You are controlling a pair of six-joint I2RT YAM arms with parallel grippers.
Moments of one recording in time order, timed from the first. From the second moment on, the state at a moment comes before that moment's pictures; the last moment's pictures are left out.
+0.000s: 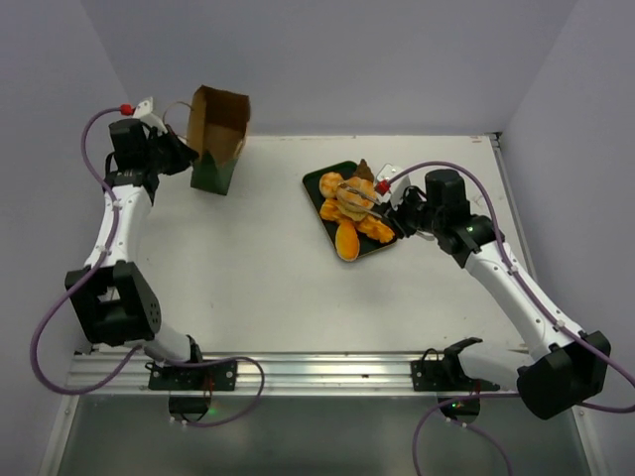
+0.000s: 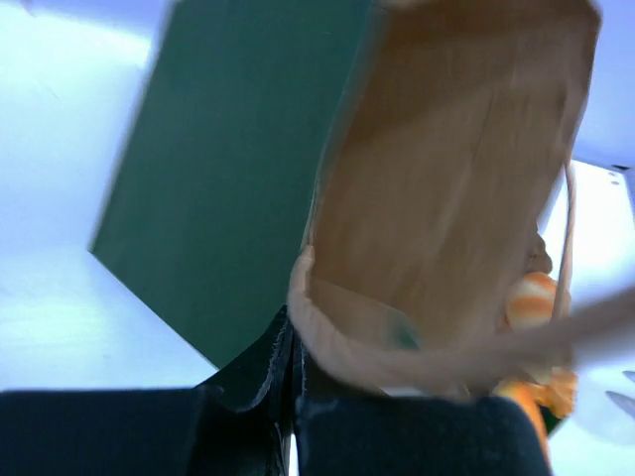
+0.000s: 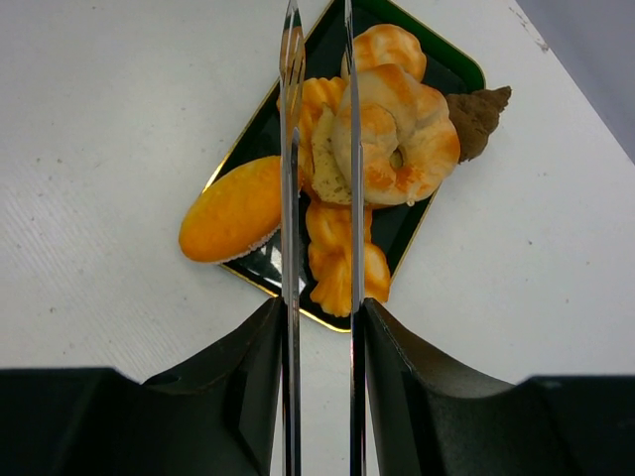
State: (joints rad) left arm 0.17 1.51 1.35 -0.26 0.37 -0.31; right arm 0.38 1.17 1.06 -0.48 -0.29 -0.48
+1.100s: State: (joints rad) left arm 0.22 1.76 1.64 -0.33 0.41 -0.41; right arm 0.36 1.14 1.04 -0.47 -0.31 -0.46
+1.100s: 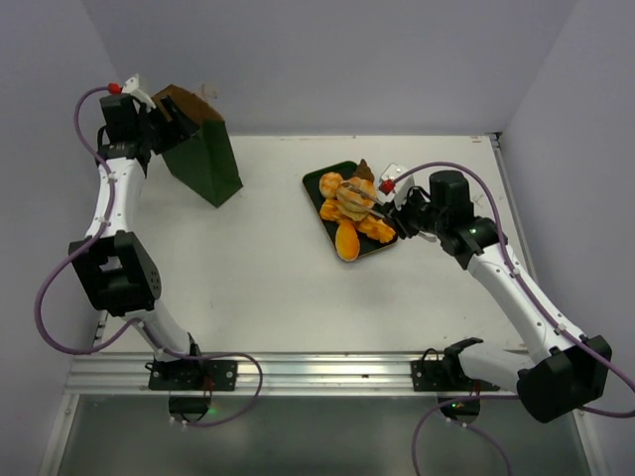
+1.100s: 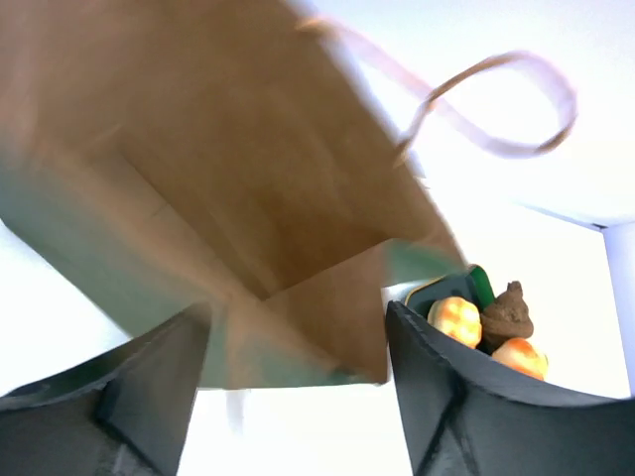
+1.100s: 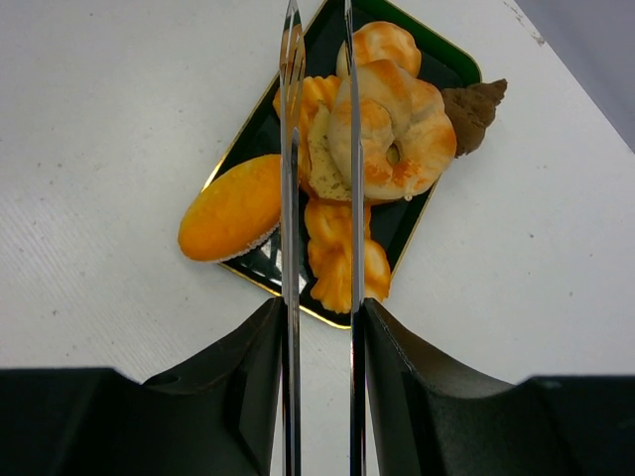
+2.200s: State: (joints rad) left arm 0.24 0.98 1.03 -0.13 0.51 -0.37; right arm -0.08 1.46 1.04 -0.40 -0.25 -0.38
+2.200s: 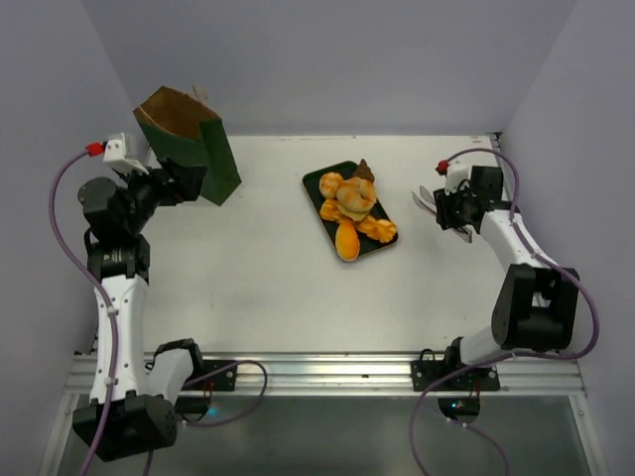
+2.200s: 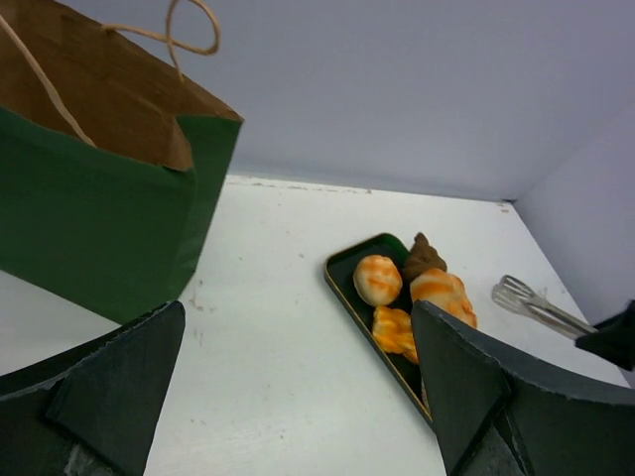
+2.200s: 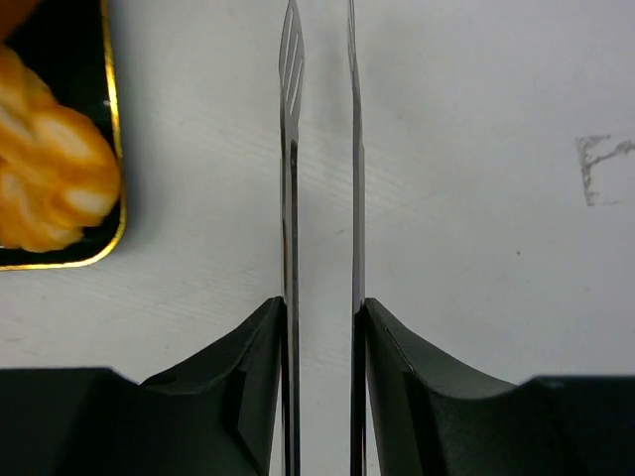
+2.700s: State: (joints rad) left arm 0.14 0.74 0.65 -0.02 0.70 -0.38; right arm -0.10 1.61 0.99 -0.42 -0.17 -0.38
